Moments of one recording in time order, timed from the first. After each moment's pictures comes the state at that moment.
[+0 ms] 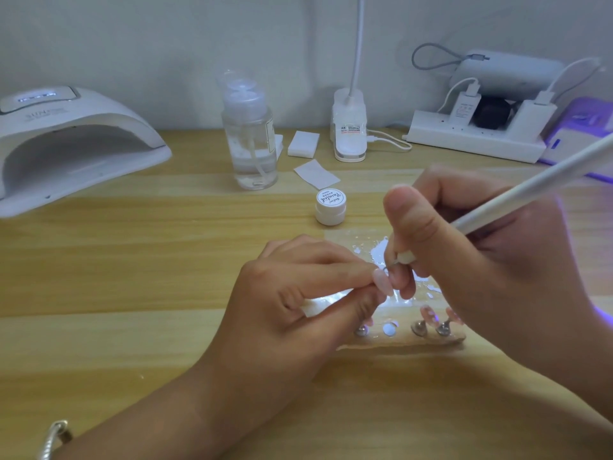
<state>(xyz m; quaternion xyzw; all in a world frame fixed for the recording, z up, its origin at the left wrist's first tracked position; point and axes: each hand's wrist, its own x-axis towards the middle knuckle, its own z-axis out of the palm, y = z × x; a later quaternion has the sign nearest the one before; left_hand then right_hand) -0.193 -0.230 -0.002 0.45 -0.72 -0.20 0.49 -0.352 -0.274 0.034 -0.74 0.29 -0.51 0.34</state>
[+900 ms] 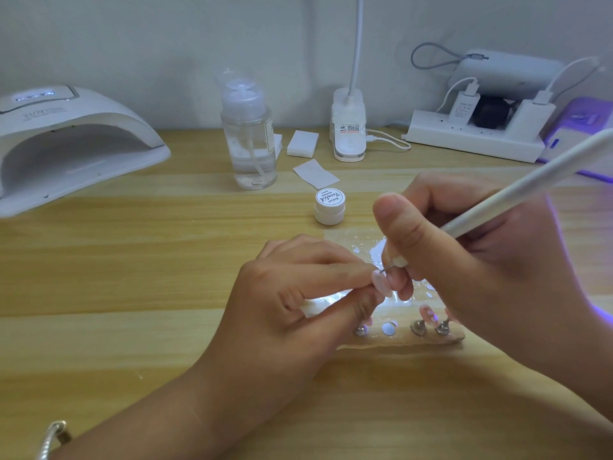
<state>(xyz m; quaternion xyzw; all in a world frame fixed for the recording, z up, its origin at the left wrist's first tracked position) -0.193 -0.229 -0.001 0.44 -0.73 -0.20 0.49 -0.355 -0.276 0.030 -0.75 0.29 -0.49 0.34</state>
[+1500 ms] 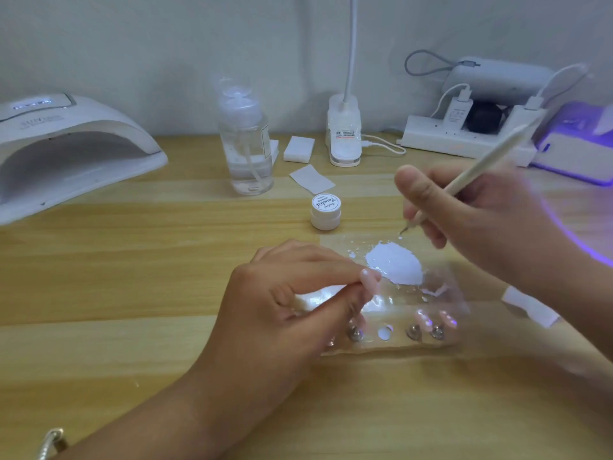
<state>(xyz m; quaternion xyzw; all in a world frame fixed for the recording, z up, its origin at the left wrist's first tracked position) -0.193 -0.230 -0.004 0.46 -0.70 -0.21 0.51 -0.385 -0.325 0.029 -0.76 0.42 -0.41 0.27</state>
